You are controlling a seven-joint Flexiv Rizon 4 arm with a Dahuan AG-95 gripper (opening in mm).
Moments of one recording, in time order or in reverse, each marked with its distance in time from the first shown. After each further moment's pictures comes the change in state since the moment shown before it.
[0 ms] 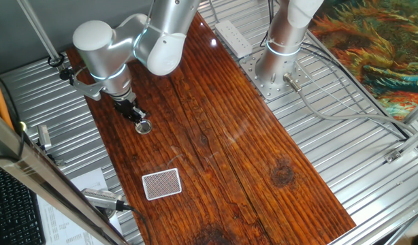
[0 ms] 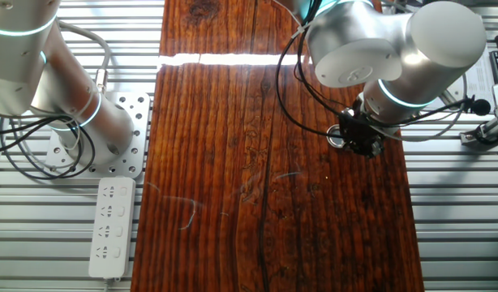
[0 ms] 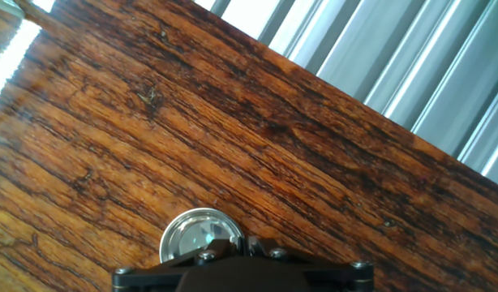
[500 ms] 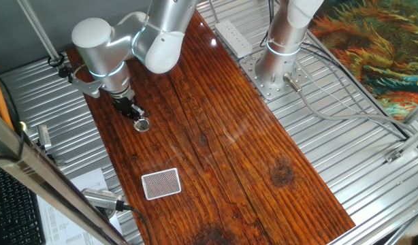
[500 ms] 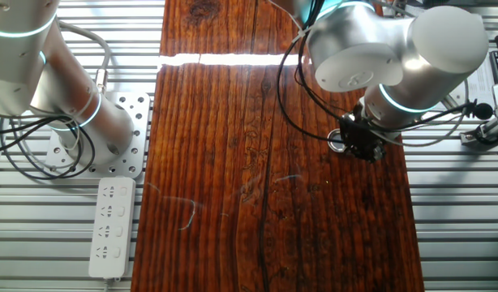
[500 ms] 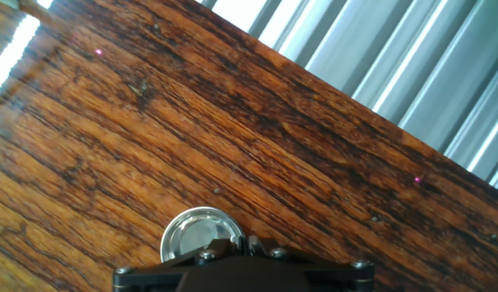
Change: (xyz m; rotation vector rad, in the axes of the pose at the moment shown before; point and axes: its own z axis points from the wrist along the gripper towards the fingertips) arm 0.007 -0.011 0.000 0.004 -0.007 -0.021
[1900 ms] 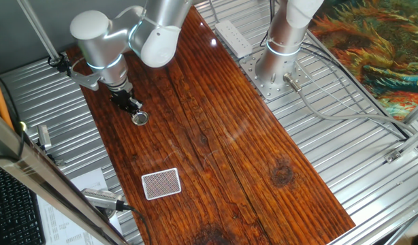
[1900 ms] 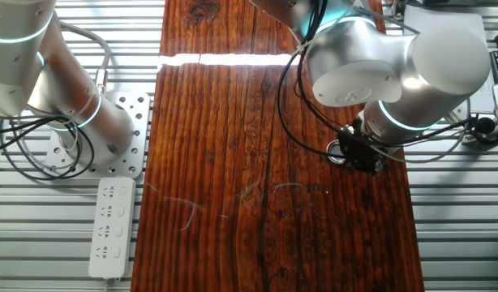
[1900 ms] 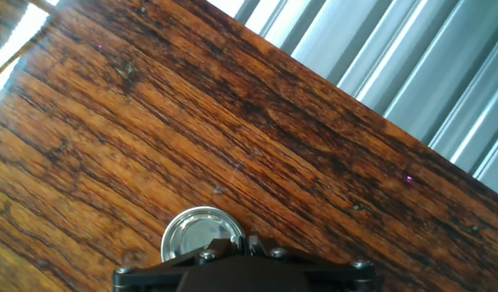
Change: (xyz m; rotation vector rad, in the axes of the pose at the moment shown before) arm 0.016 -0.019 -0.002 0.001 0.006 -0.035
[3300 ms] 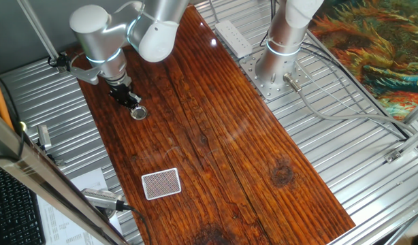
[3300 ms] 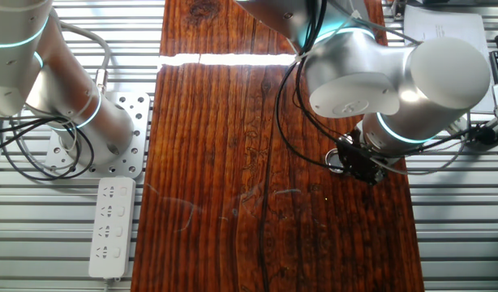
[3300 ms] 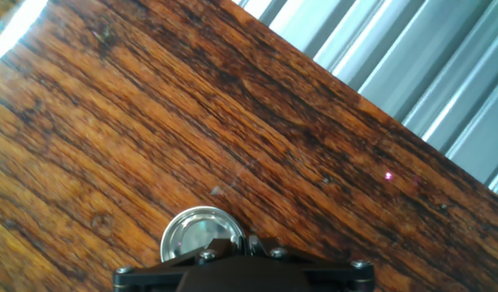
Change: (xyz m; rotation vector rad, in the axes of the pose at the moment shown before) arm 0.017 -0.016 -0.002 0.002 -0.001 -0.036
